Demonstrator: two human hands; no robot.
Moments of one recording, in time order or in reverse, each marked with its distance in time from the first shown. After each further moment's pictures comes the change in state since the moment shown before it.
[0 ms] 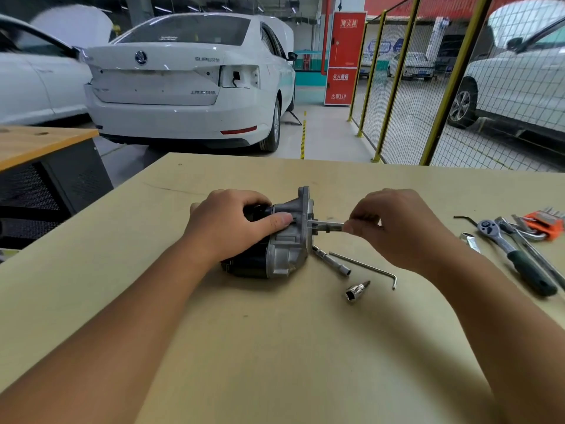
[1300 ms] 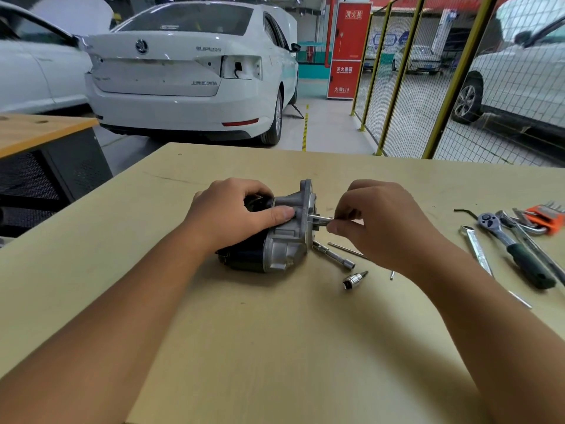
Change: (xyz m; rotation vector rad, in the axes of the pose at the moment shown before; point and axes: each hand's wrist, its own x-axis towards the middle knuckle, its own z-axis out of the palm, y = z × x) left_hand -0.003 0.007 -0.005 -0.030 -0.079 0.015; right_hand -0.002 -0.020 0.011 -0.041 0.025 -0.042
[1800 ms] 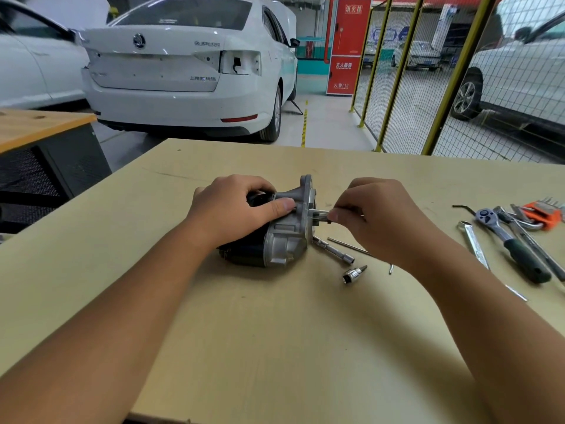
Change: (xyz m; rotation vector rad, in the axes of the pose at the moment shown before) left_hand -0.002 0.004 0.000 0.047 0.001 -0.002; right_hand 0.001 0.004 0.002 0.076 0.013 -0.005
